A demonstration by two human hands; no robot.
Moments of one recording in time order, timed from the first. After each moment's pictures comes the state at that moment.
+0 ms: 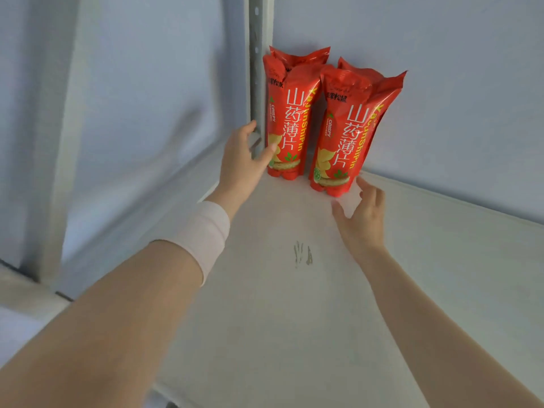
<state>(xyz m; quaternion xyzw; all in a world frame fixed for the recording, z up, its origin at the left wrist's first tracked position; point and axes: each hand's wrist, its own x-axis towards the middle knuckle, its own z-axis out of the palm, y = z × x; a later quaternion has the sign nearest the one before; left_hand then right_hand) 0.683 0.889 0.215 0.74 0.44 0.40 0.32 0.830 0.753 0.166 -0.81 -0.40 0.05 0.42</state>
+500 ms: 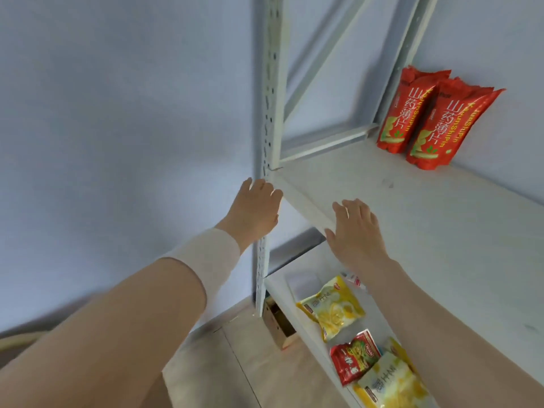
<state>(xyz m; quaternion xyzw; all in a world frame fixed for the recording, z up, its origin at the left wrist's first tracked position) 0.431 0.543 0.201 0.81 0.57 -0.03 -0.13 0.622 0.508 0.195 -0.66 -0.75 -0.04 0.05</state>
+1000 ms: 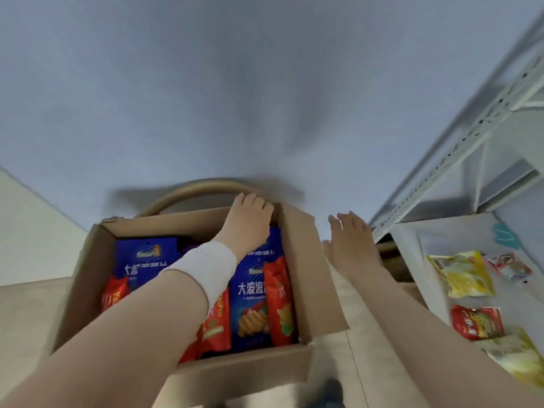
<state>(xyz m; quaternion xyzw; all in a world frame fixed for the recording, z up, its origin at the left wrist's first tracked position) 0.103 0.200 0.086 0.65 0.75 -0.10 0.00 0.299 0.267 0.077 -0.46 -0.89 0.01 -0.05</state>
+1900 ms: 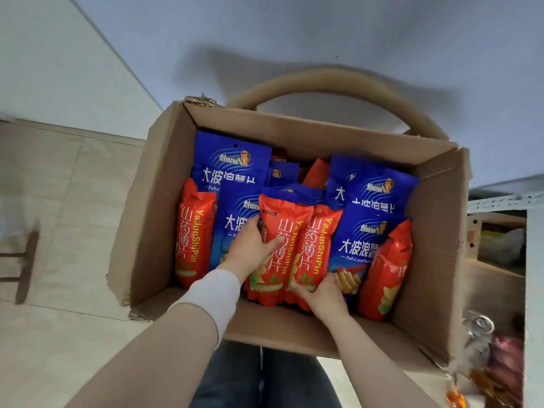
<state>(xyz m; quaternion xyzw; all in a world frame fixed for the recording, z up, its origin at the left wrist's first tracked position) -0.029 0.011 -0.139 0.14 0.84 0.25 0.47 0.143 0.075 -0.148 -0.59 -0.64 0.44 -0.24</state>
